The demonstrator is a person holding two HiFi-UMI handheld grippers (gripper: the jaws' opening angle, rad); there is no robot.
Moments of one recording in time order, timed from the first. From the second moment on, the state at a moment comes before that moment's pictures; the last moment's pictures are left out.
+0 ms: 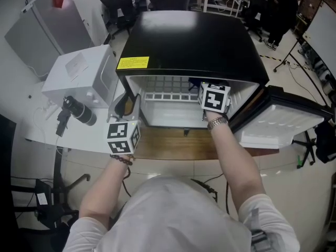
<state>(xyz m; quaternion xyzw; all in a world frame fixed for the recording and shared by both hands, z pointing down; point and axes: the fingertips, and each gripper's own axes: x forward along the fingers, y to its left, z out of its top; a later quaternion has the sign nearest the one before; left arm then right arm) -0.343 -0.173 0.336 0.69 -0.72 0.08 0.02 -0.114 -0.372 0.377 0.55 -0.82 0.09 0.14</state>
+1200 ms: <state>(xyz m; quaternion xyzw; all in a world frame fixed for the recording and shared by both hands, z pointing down) -0.355 -0.173 0.337 0.69 -0.72 0.06 0.03 -0.108 -0.358 0.347 0.56 -0.82 0.07 0.10</state>
